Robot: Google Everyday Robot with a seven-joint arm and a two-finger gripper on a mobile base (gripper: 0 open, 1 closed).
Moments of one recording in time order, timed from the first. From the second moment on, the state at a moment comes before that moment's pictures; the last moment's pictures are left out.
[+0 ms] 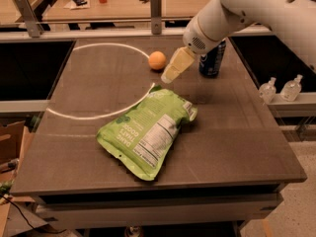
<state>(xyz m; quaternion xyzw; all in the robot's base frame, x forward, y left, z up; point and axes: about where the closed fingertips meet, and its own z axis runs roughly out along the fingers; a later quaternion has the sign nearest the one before) 0.664 -0.069 0.897 -0.52 0.78 0.06 0.33</state>
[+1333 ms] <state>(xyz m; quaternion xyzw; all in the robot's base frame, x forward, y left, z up) 0.719 -0.023 0.876 -0.54 0.77 0.08 0.32</state>
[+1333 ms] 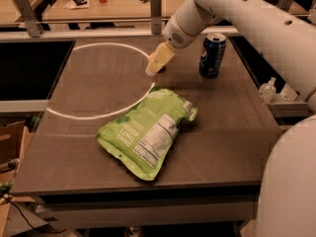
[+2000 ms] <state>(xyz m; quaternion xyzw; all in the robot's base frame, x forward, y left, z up) 0.705 0.001 0.852 -0.56 0.77 0.13 0.29</state>
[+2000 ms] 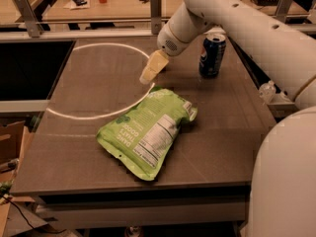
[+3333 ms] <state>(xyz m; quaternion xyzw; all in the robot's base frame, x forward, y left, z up) 0.694 0.011 0.848 -0.58 0.75 0.16 0.29</state>
